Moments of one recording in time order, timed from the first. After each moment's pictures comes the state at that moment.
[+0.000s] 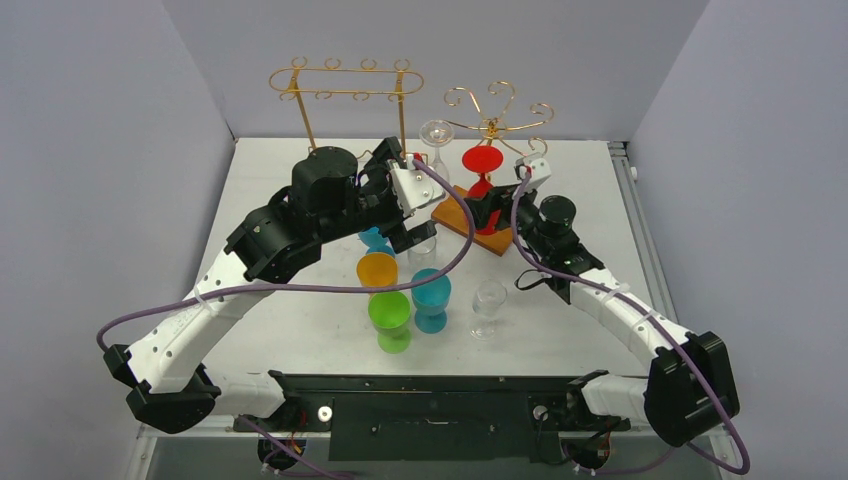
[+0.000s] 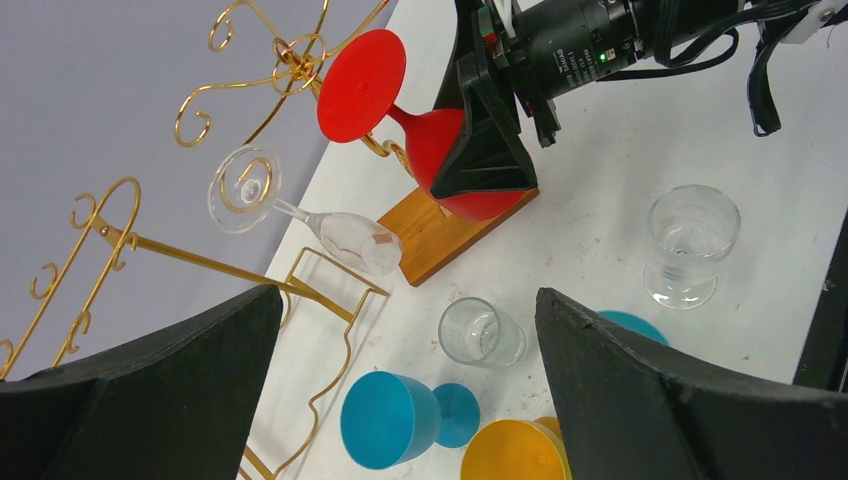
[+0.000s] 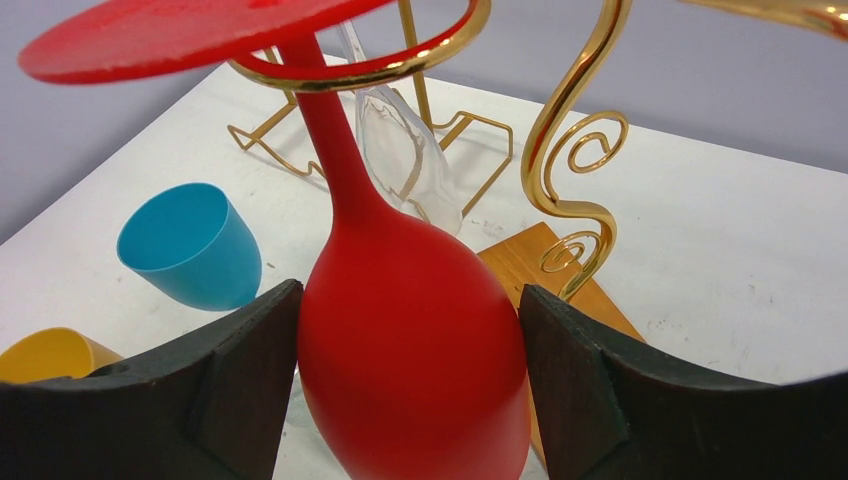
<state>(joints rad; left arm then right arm) -0.86 1.29 1.68 -0.67 0.10 0.49 0.42 1.23 0.79 0.37 -0.17 0.17</state>
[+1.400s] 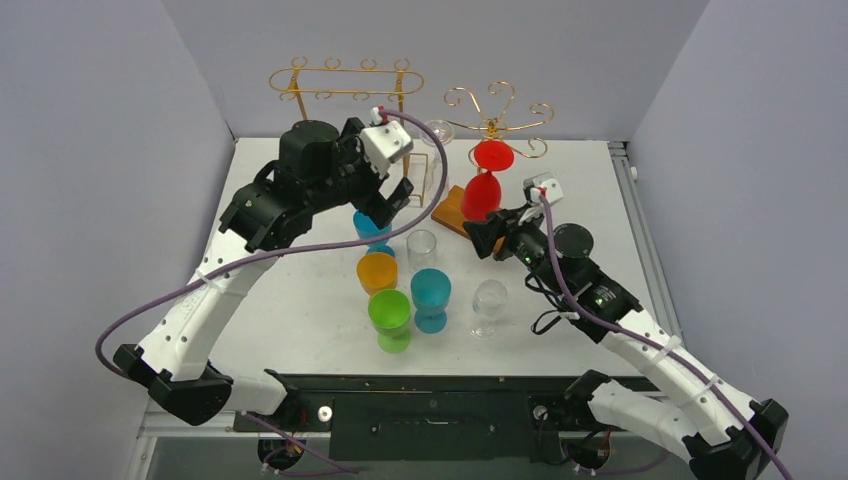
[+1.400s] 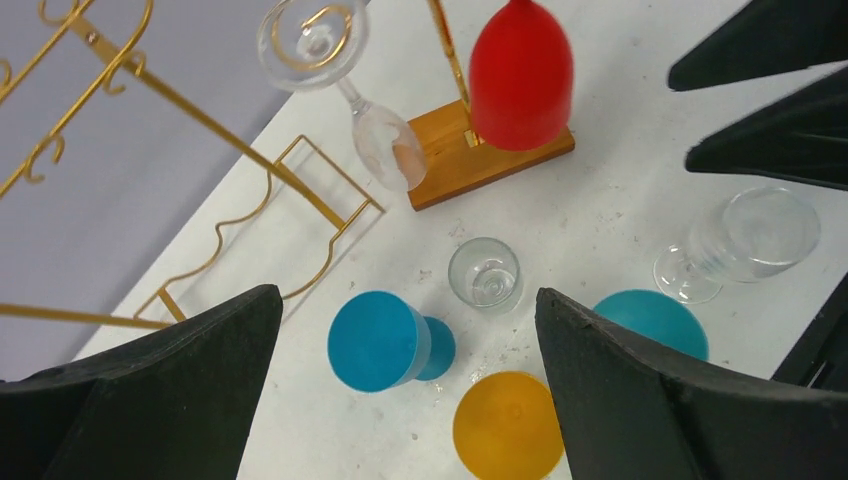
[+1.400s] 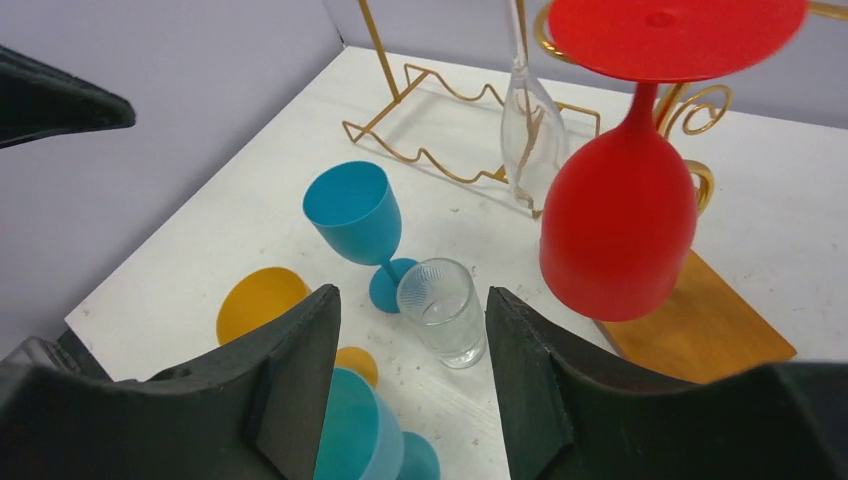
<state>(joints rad) -0.68 1.36 1.75 -0.78 0.13 0.33 0.63 0.86 0.79 0.04 -0.01 0.28</state>
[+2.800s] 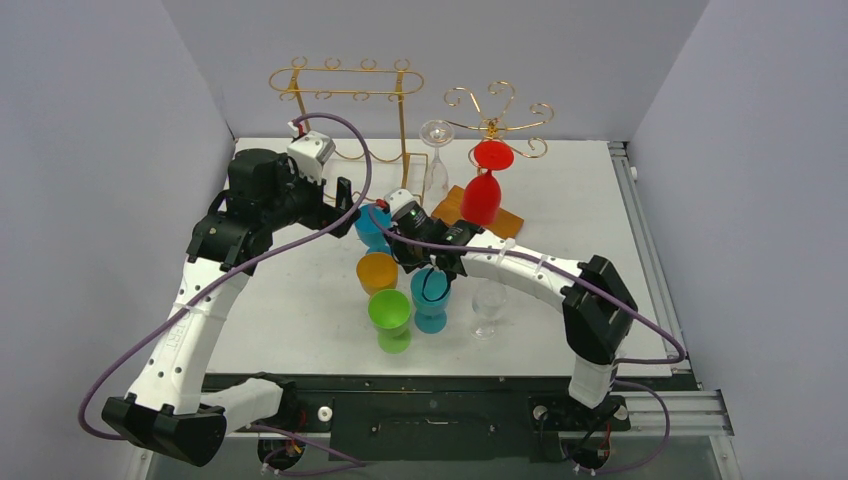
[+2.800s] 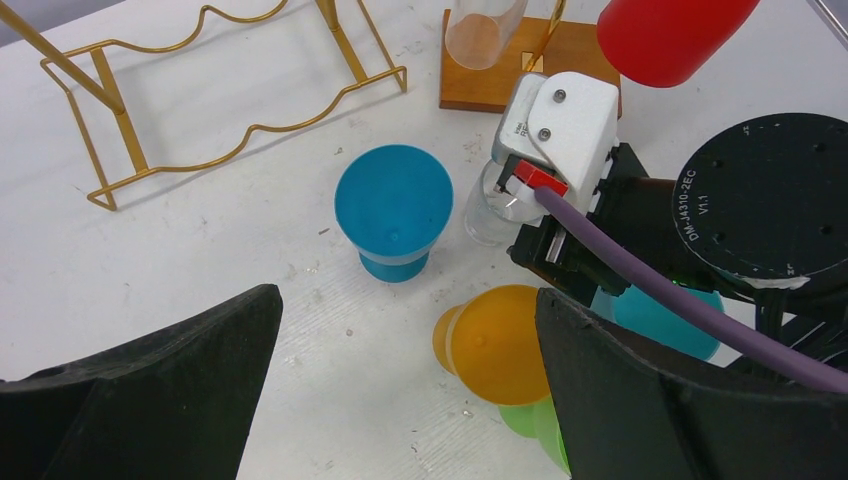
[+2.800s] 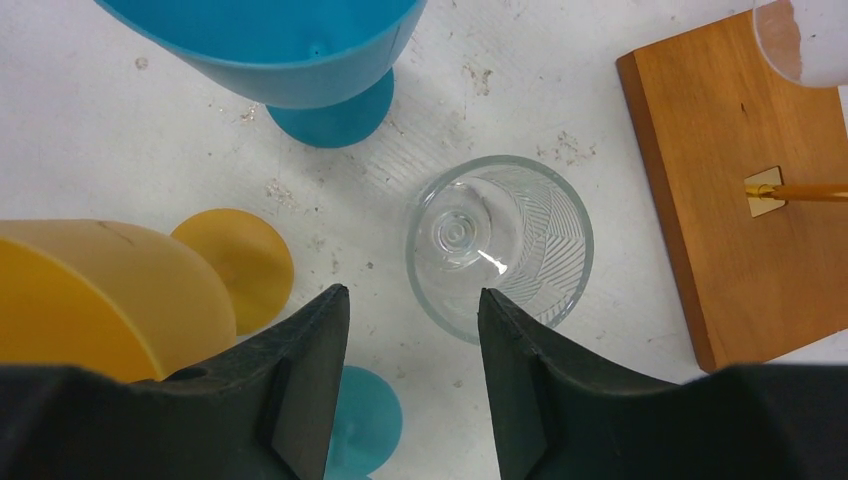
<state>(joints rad) -0.29 1.15 1.39 -0.73 0.26 0.02 0.92 1.79 1.43 -0.49 0.26 0.13</state>
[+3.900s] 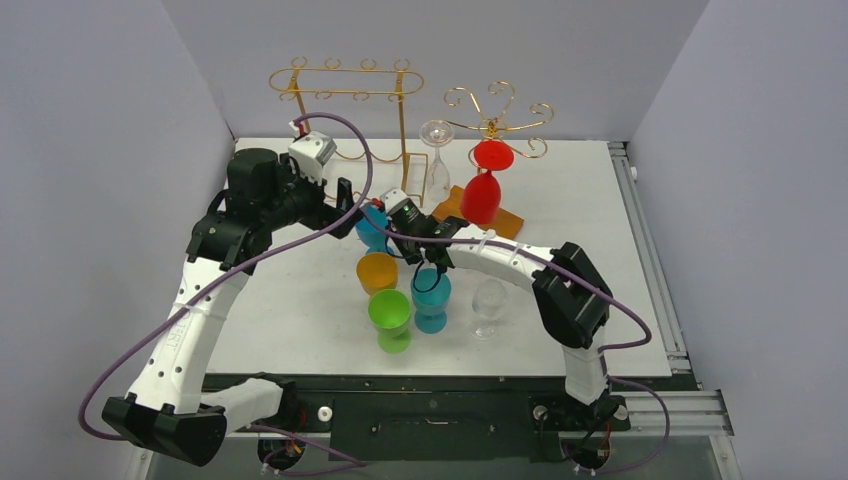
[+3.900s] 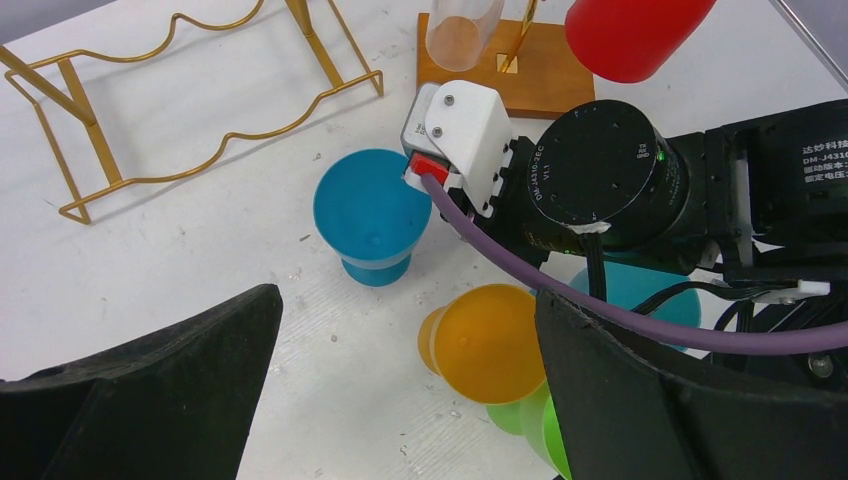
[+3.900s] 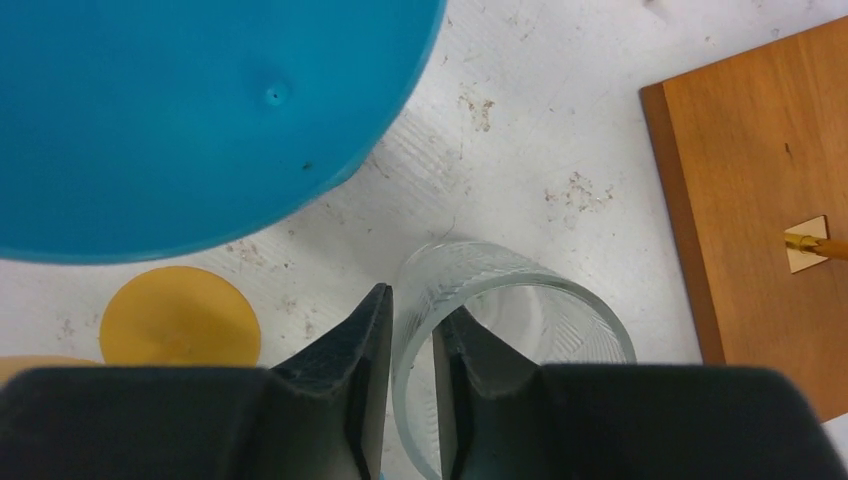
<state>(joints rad) -0.29 1.15 1.39 -0.72 0.32 0.02 0.88 1.94 1.49 -0.42 0.23 0.09</state>
